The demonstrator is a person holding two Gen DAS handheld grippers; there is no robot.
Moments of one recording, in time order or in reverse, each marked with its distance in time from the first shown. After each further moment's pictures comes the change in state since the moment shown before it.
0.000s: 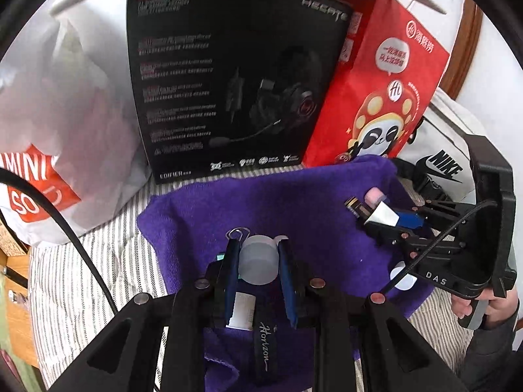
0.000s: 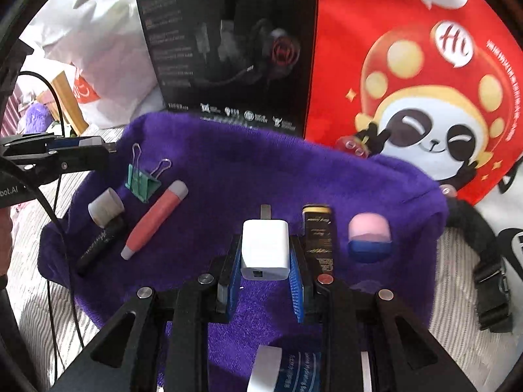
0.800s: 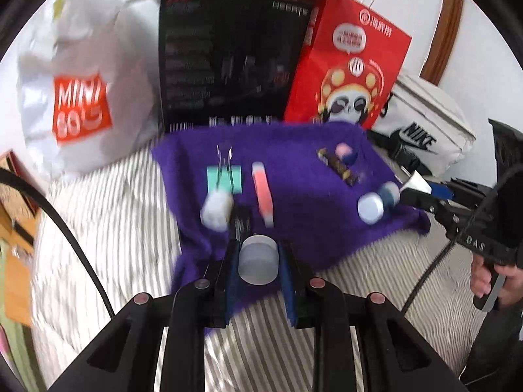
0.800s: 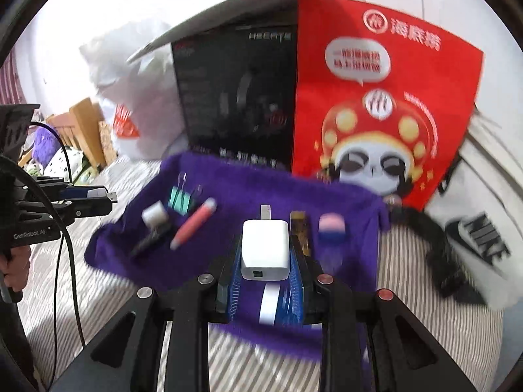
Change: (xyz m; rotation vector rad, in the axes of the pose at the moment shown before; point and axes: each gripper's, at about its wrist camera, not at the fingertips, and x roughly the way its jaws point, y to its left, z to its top) left arm -0.067 -0.022 -0.073 -0.005 -0.025 0.009; right arm -0.106 0.005 -0.029 0.013 -0.201 -0.018
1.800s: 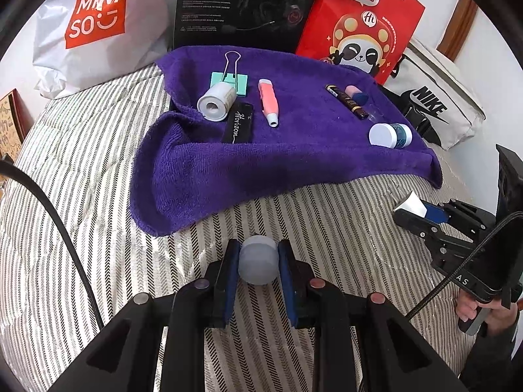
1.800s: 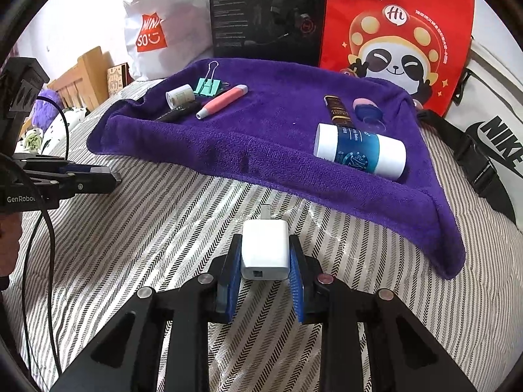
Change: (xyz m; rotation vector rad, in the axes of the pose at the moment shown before) left arm 0.028 -0.005 -0.095 -0.108 0.118 -0.013; right arm 0.009 0.042 -0.136 -0.033 0.129 -0.008
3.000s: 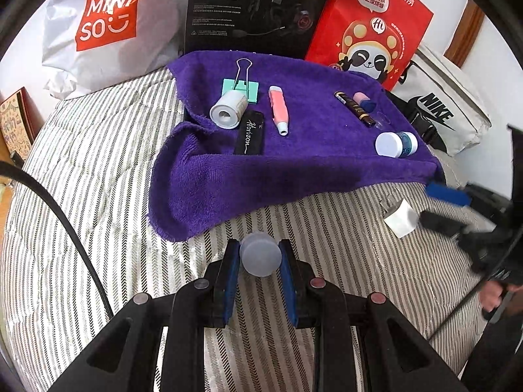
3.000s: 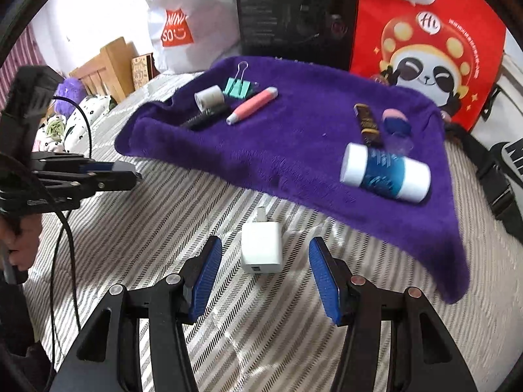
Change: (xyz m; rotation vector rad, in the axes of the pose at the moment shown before) left arm -0.009 0.005 0.005 -0.022 0.000 0.026; right arm -0.005 0.007 0.022 -0.054 0.067 0.112
